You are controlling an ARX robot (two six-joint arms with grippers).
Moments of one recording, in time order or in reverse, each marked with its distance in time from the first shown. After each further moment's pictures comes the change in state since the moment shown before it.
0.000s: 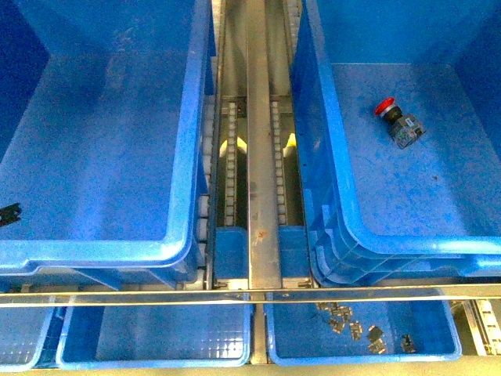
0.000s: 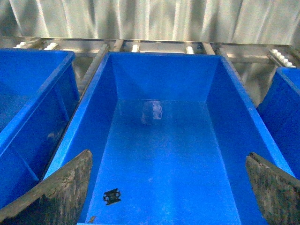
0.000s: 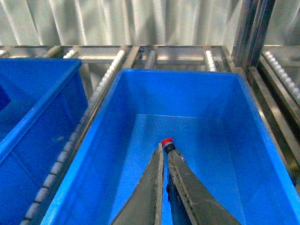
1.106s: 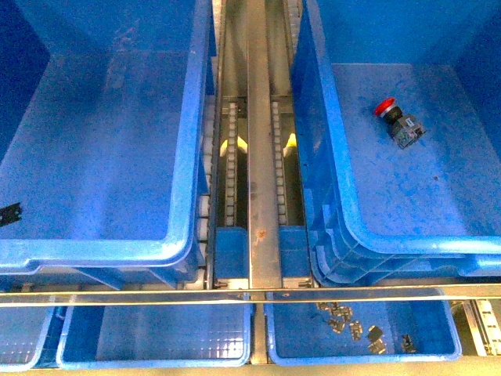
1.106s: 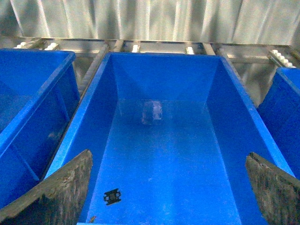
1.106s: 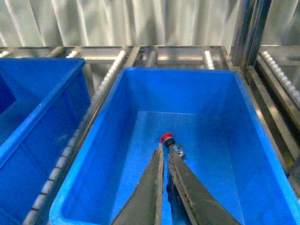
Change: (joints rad) left arm 0.000 0.000 0.000 0.000 0.000 0.000; right arm 0.000 -0.385 0.000 -0.388 0.000 0.000
